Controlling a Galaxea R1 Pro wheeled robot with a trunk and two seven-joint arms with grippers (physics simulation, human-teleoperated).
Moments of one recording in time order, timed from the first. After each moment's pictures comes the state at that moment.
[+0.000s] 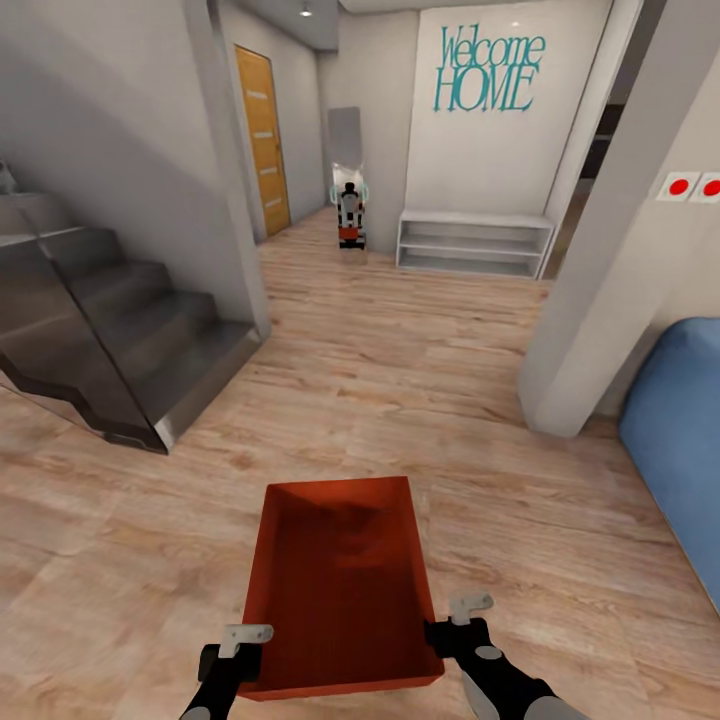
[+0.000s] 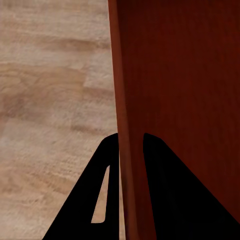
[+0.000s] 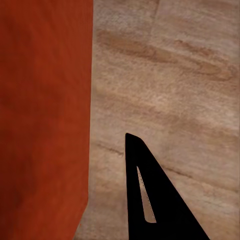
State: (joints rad) left arm -0.35 -0.05 0.04 -0.40 -0.13 -0.30 0.10; right arm -0.58 0.08 0.09 -0.16 0.01 -0.11 -0.08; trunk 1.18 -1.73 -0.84
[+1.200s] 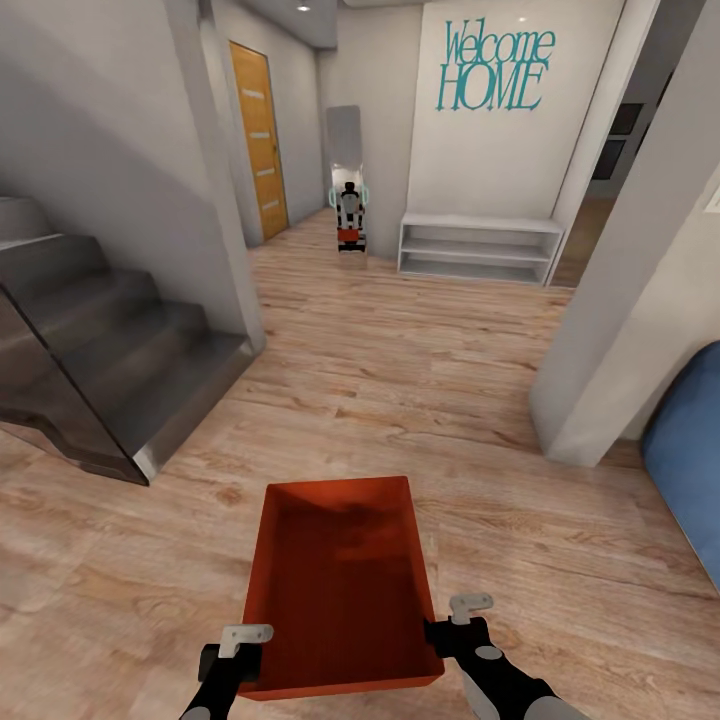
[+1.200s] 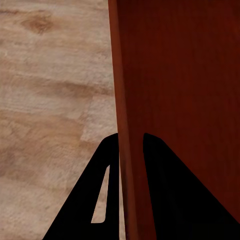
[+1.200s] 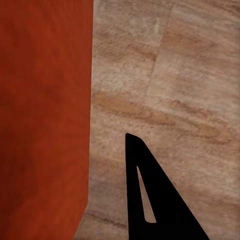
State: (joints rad) left arm -0.35 -0.05 0.04 -0.40 -0.13 -0.30 0.10; right arm -0.58 0.08 0.09 -0.16 0.01 -0.11 -0.08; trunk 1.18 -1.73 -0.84
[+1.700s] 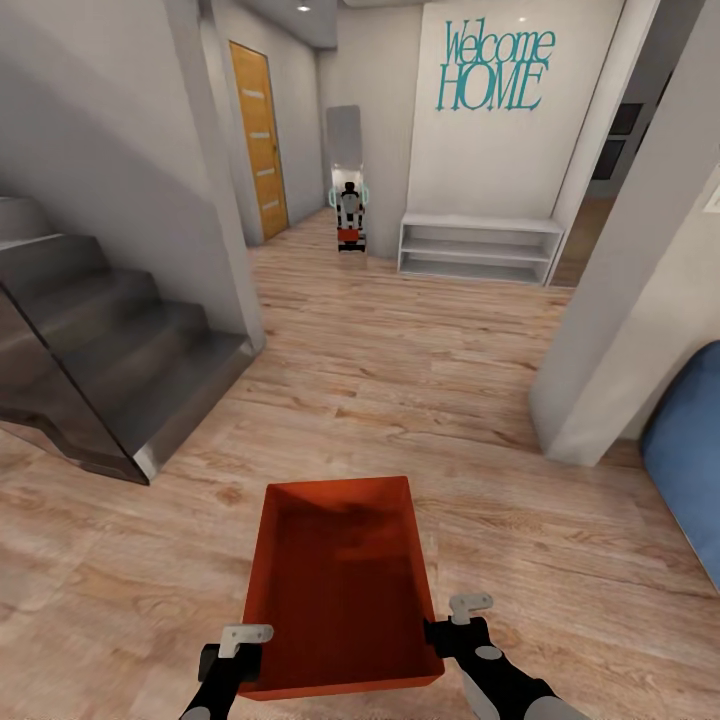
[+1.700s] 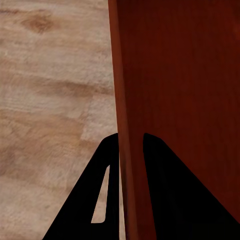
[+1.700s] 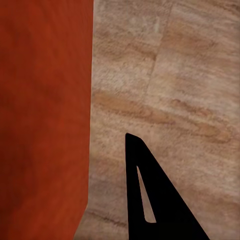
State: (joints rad) left arm -0.35 -0.05 0.04 -0.40 -0.13 -0.30 0.10; right arm -0.58 0.08 0.09 -0.16 0.01 -0.11 -0.08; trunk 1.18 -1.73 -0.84
